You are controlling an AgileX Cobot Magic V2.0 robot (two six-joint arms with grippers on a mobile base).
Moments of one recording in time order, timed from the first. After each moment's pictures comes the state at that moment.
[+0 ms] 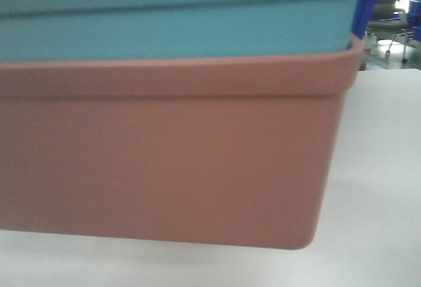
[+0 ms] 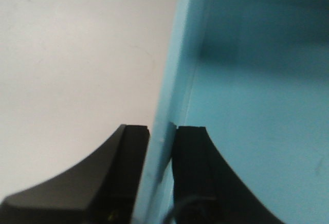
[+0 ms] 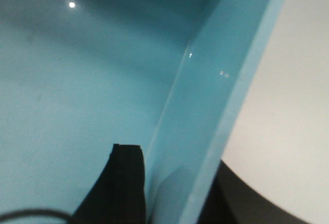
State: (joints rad) left arm -0.81 1.43 -1.22 0.53 1.00 -0.97; right arm 0.90 1.56 -1.42 -0.46 1.10 0.74
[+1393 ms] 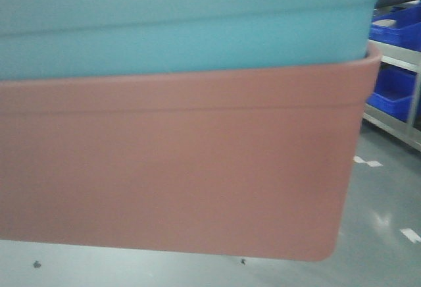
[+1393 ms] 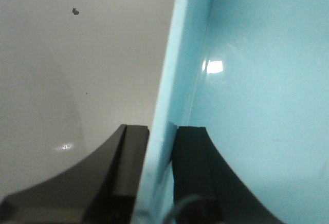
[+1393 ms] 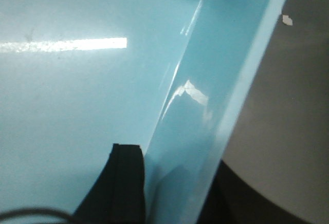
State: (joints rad) left arm -0.82 1.47 -1.22 0.52 0.96 -0.96; right arm 0.90 1.57 -1.42 -0.48 1.15 0.75
